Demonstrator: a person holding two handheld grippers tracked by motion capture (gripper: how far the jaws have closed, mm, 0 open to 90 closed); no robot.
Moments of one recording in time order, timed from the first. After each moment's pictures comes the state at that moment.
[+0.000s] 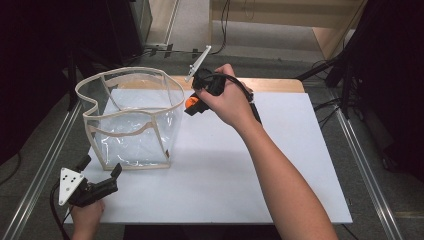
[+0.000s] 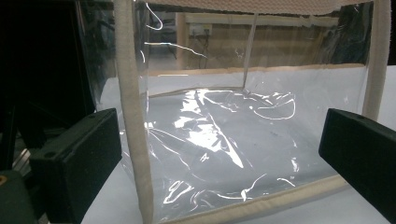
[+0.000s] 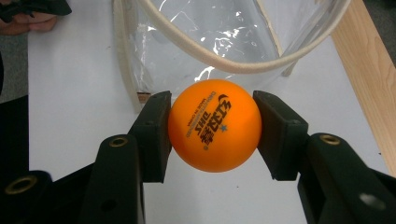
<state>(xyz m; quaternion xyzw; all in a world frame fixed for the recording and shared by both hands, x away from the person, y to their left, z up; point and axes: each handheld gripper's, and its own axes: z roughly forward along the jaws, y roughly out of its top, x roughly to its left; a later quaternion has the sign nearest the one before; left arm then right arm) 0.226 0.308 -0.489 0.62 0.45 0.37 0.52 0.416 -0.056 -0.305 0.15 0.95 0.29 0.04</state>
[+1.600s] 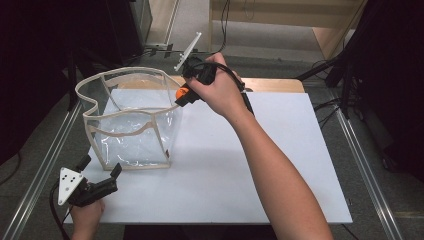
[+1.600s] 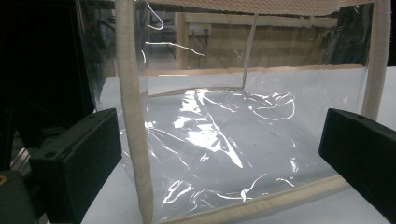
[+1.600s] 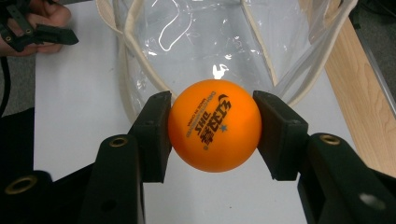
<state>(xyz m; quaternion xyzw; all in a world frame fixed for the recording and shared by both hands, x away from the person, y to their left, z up) 0.226 0.309 -0.489 0.62 0.45 0.37 0.52 0.429 -0.036 -0.283 0.14 0.94 0.30 0.04</state>
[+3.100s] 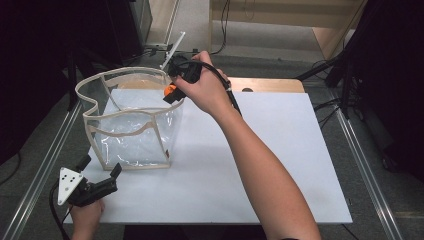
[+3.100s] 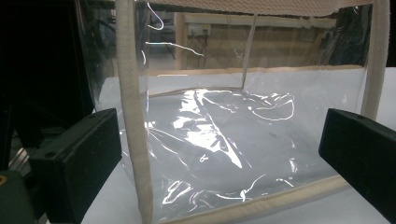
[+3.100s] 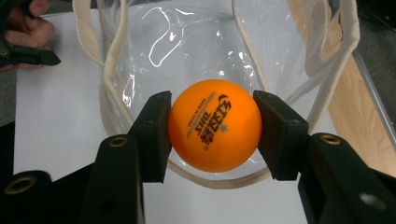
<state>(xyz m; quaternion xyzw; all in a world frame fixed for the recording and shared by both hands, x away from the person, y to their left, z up) 0.227 0.310 -0.489 0.62 0.45 0.37 0.53 0.440 -0.005 -0.286 0.14 0.94 0.30 0.06</state>
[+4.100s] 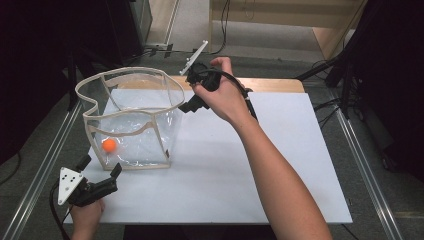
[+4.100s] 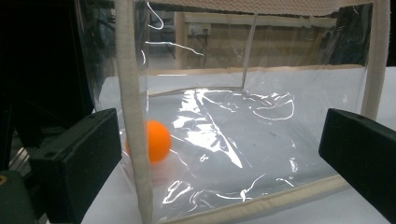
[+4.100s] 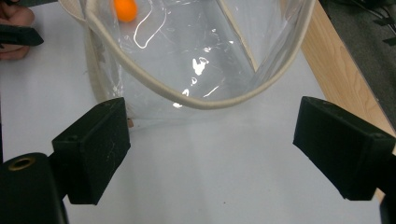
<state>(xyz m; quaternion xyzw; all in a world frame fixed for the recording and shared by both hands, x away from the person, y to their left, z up) 0.227 0.309 -0.488 0.62 0.45 0.37 0.52 0.422 -0.046 -0.299 0.19 0.93 0.30 0.07</state>
